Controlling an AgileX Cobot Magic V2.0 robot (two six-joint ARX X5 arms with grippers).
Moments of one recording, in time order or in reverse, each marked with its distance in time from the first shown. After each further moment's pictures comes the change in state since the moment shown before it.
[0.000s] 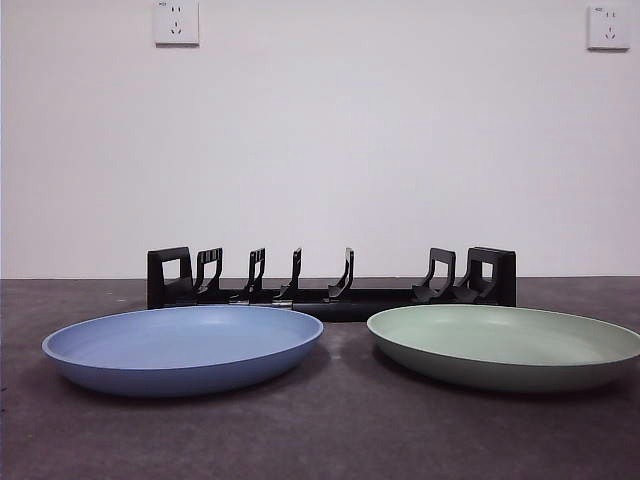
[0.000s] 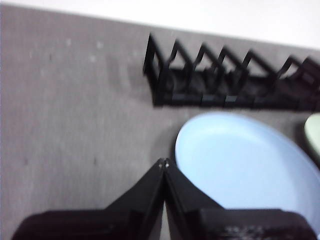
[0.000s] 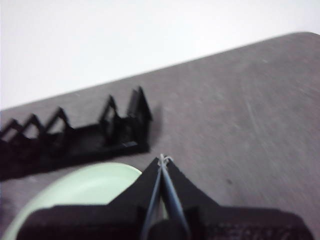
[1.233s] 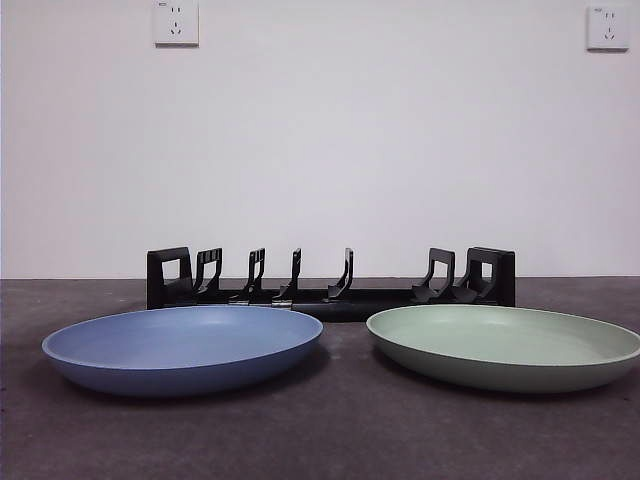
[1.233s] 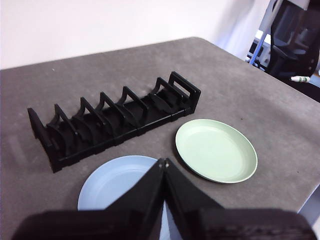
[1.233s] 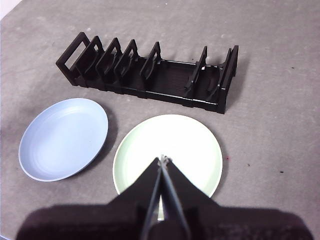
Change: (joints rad) left arm -0.074 0.435 0.789 -0.480 0.336 0.214; right arm 0.000 0.676 0.986 -0.800 -0.359 -0.283
